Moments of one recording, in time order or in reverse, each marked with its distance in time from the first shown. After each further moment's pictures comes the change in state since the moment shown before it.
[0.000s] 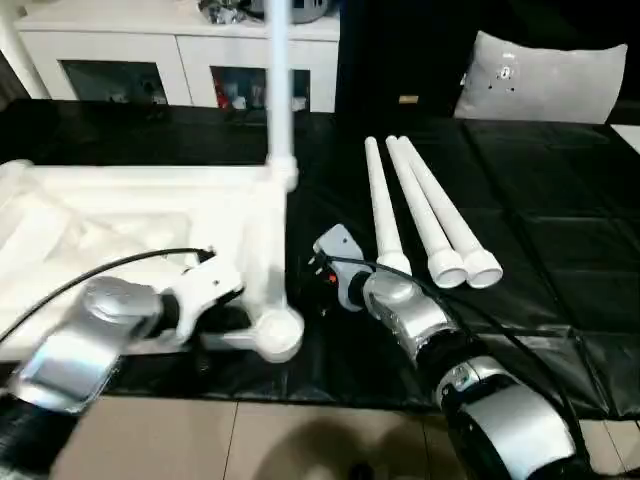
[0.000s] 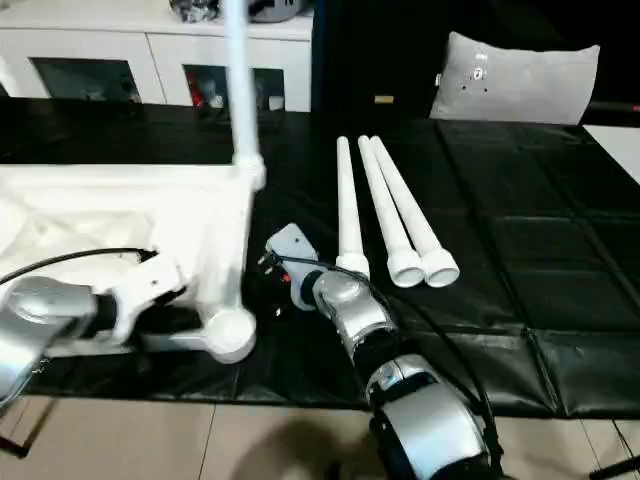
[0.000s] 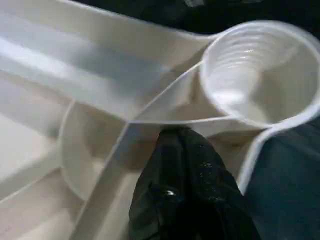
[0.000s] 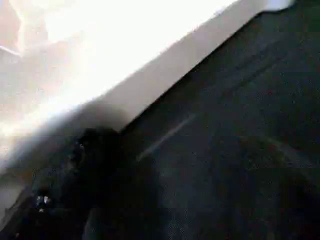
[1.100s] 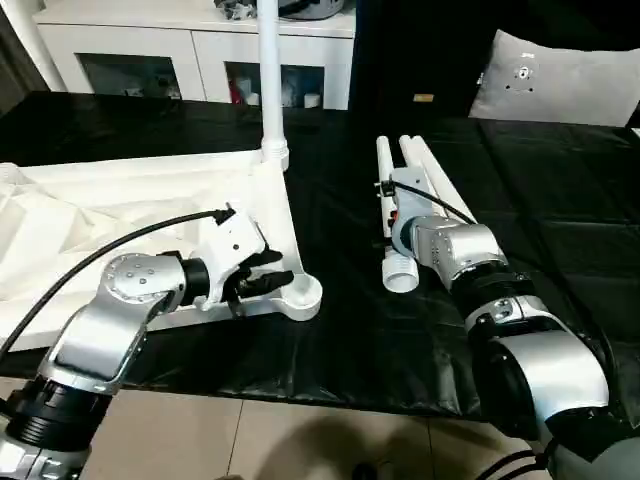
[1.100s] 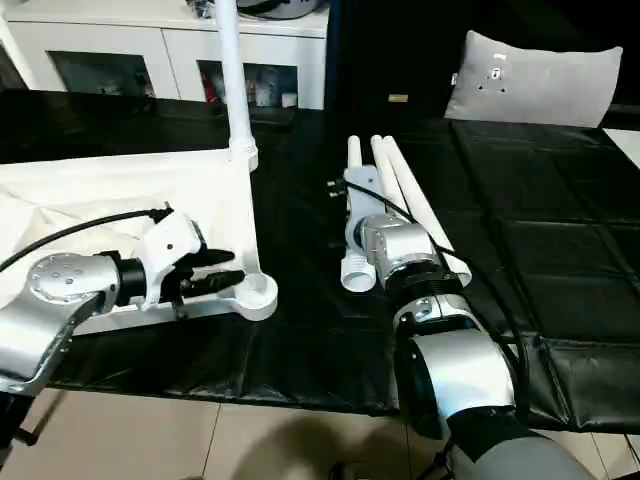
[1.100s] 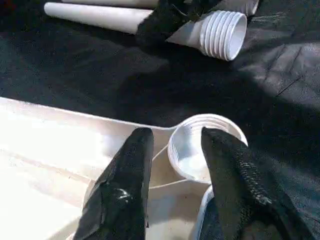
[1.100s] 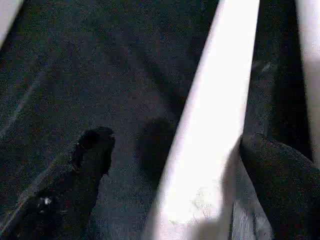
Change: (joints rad) left arm -0.037 -0.035 0.057 -0.107 -0.106 -0.104 -0.012; right arm -0.199 -0.131 -0.245 -0.031 0.086 0.594 -0.368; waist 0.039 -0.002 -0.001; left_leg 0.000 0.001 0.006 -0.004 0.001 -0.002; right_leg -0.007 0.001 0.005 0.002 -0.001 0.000
